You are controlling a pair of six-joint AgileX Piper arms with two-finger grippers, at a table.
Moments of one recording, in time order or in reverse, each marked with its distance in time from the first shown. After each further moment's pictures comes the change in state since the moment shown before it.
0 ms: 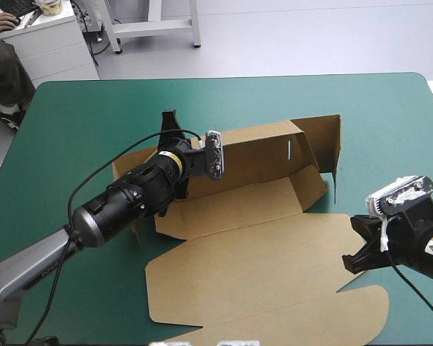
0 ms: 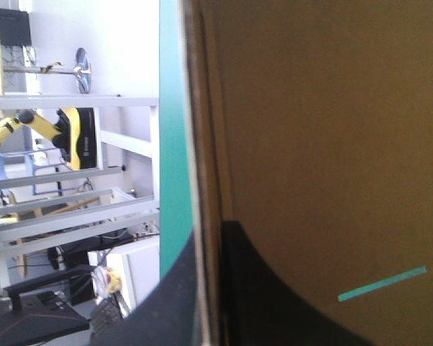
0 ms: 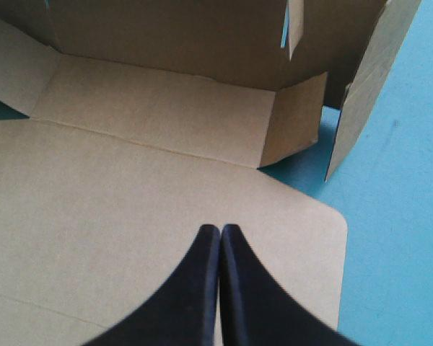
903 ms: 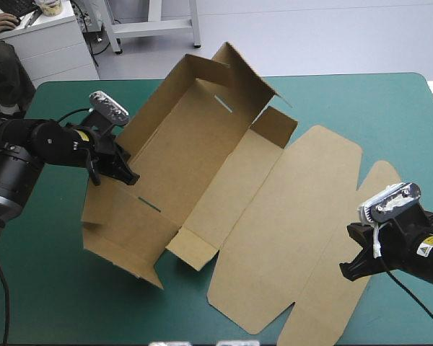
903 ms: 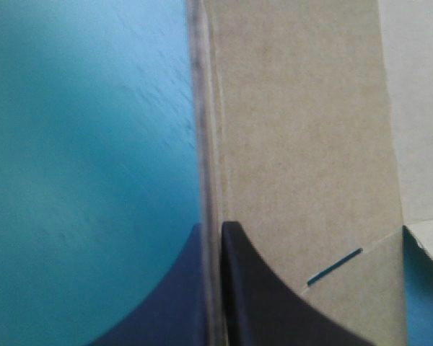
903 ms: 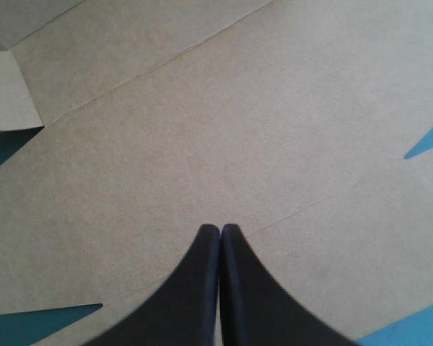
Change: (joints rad) left arm 0.572 -0.112 -0.175 -0.983 0.388 0.221; right arm 0.000 0.000 0.081 0.001 -0.016 -0.078
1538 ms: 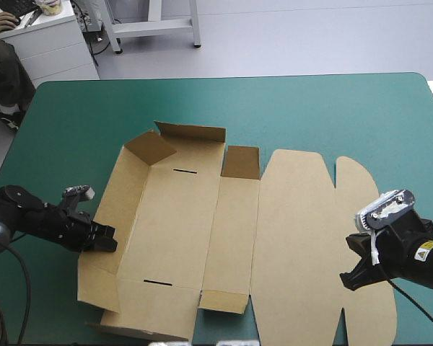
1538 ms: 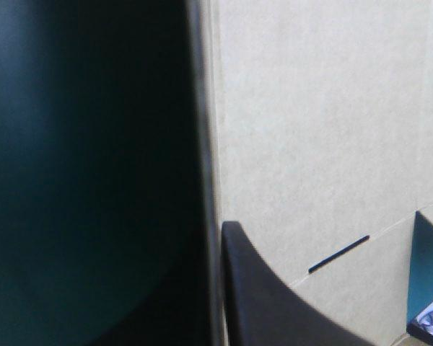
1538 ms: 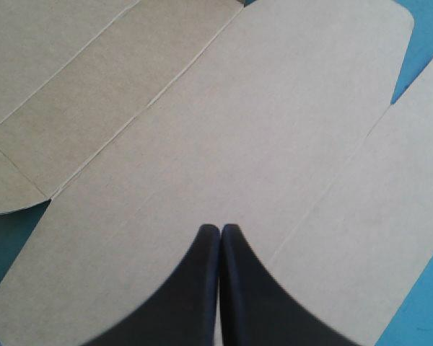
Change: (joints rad) left arm 0.520 0.045 0.610 -0.453 0.138 0.160; right arm 0.000 -0.001 0.015 -0.001 0.064 -0.015
